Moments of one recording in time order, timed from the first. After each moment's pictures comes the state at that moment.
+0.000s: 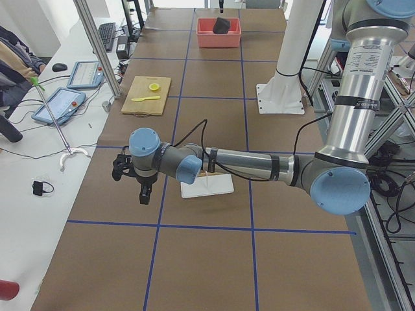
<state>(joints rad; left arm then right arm) -1.49 -1.73 -1.49 -1.86 -2.37 -0.32 1.37 -1.88 2.01 -1.60 2.37 0.23</state>
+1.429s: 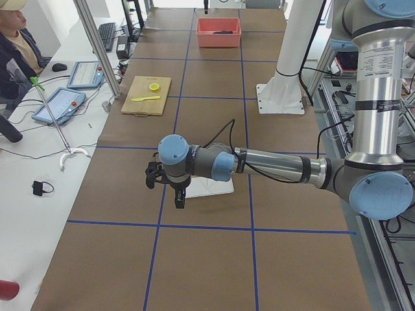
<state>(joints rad) -1.48 -1.52 -1.72 -1.63 -2.45 -0.19 1.37 -1.64 1.85 -1.60 2.30 0.24</state>
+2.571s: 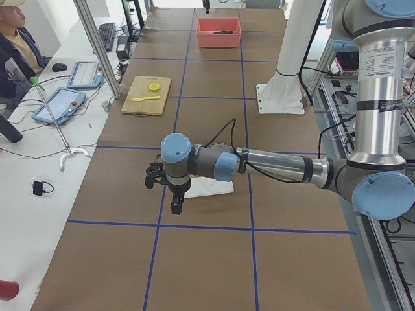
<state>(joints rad) -1.49 -1.52 -1.75 -1.64 -2.31 -0.09 1.37 -1.64 1.84 -1.61 2.26 -0.04</state>
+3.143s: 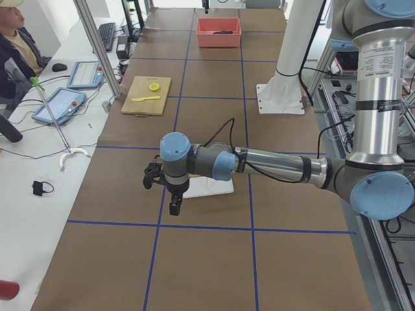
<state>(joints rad) -1.48 -1.52 -1.74 -1.64 -2.31 -0.10 1.37 -1.63 1.84 -1.61 2.27 0.00</state>
